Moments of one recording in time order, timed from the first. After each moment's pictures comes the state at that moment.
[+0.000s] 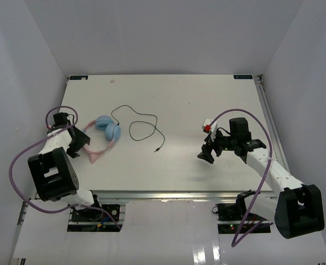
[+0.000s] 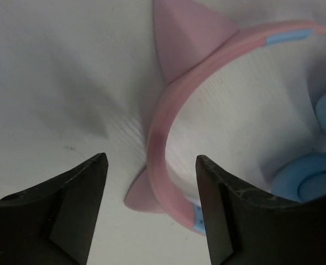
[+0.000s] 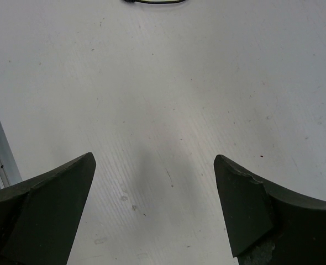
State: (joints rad) left arm 0.35 1.51 0.91 -0.56 -0.07 -0.56; right arm 0.26 1.11 0.65 -0.33 -0.74 -0.60
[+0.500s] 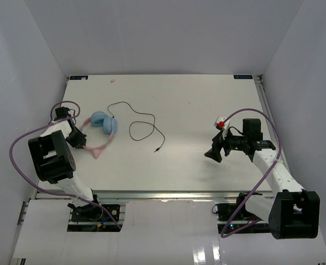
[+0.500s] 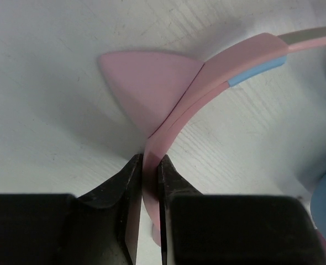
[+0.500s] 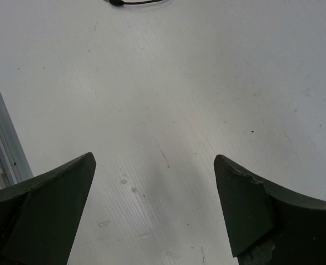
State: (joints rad) left arm 0.34 1.72 1.04 -0.54 -0.06 -0.46; right arm 0.08 1.09 0.65 -0.41 -0.90 -0.64
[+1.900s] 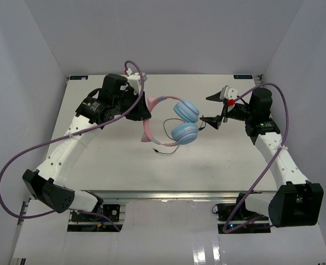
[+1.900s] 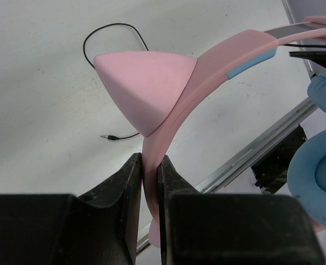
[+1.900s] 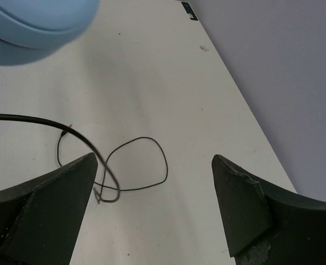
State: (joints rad) left arm -0.51 1.39 1.57 -0.82 0.28 -0.26; right arm 0.10 1.19 0.96 0.01 -1.11 -0.56
